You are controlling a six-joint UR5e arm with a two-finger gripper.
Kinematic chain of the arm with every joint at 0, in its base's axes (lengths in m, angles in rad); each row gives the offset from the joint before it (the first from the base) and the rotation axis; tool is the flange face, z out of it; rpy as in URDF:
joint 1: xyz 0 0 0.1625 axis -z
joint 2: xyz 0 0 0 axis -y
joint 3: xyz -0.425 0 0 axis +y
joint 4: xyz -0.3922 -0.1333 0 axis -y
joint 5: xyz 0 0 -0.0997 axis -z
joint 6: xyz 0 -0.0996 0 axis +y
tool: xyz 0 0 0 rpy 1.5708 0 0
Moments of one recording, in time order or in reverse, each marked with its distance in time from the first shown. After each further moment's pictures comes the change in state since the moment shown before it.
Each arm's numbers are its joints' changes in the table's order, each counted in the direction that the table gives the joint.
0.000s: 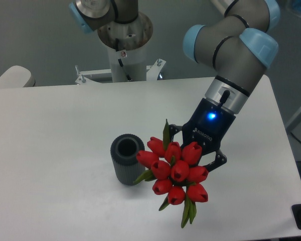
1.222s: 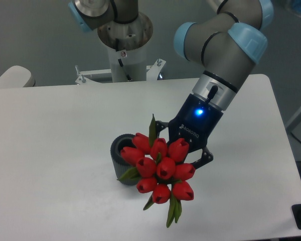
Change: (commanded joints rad) arm 0.035 0.015 0.014 0.048 -0.135 0.124
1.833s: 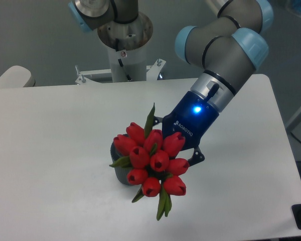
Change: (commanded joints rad) arm -0.011 0.005 0.015 0.008 -0.108 0.015
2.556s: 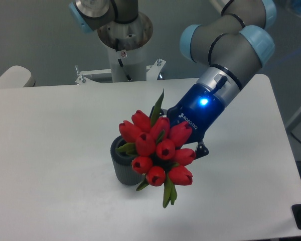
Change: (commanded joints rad) arm -0.022 -0.006 0.000 0.020 -0.068 0.003
